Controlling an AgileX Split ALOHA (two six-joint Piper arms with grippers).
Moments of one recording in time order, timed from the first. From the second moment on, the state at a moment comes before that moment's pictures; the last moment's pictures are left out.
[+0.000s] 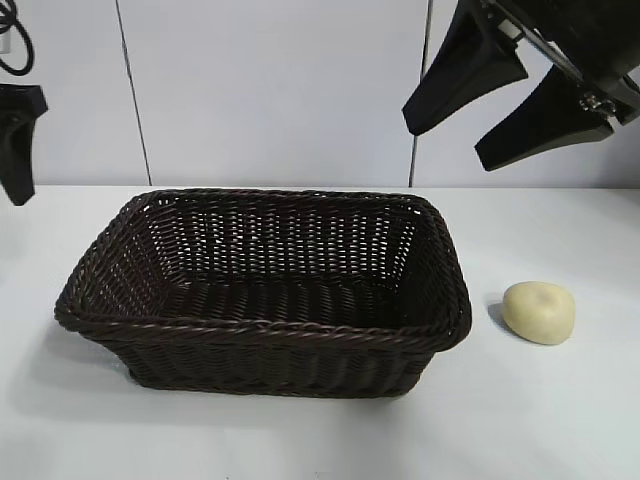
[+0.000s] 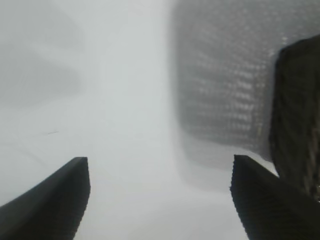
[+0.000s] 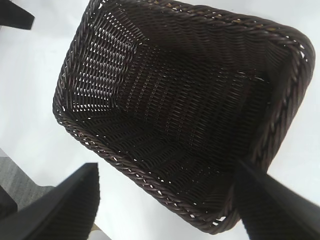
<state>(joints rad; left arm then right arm) 0.00 1.84 -1.43 -0.08 1.12 0.09 0.24 1.41 -1.02 0.70 0.79 -0.47</state>
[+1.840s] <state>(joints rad) 0.02 0.43 -0.49 0.01 1.13 -0.01 0.24 1.41 -1.02 0.70 0.79 -0.45</state>
